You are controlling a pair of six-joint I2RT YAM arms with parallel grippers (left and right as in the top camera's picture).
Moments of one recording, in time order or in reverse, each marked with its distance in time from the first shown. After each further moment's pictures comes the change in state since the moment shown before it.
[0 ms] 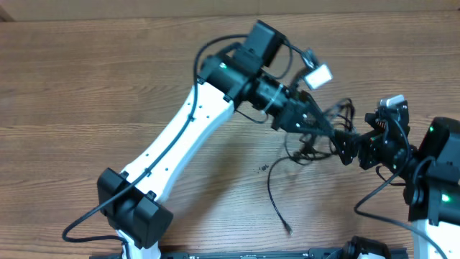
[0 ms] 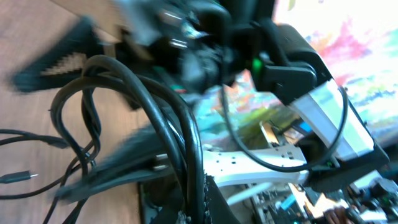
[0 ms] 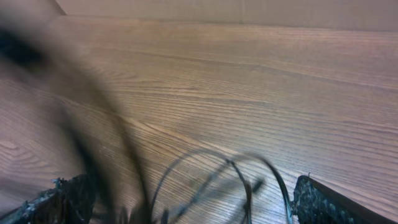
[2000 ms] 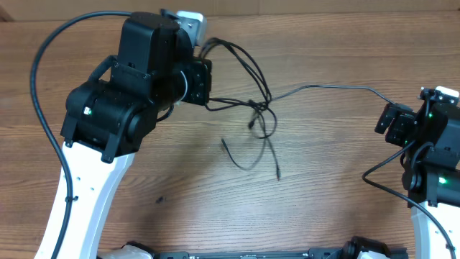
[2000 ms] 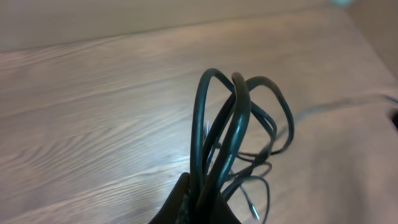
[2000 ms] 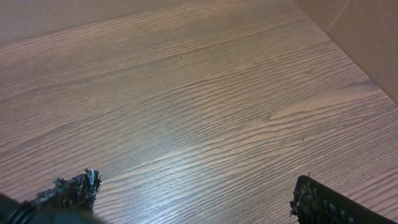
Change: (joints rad) left arm 0.245 -0.428 0.000 -0.182 -1.280 -0.408; right arm 0.005 0.090 0.000 0.148 0.816 0.324
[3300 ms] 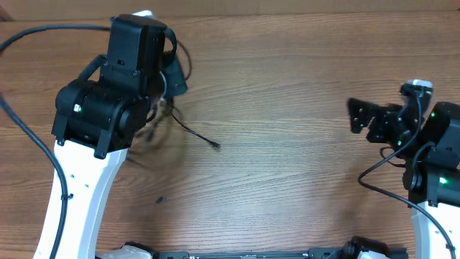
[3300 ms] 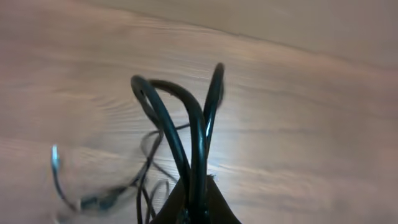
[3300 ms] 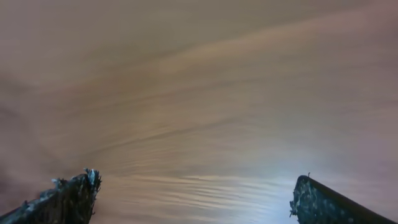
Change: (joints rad) left arm 0.054 0.000 0.000 -0.074 -0.180 -0.205; right arm -0.005 0.000 0.000 0.064 -0.664 0.045
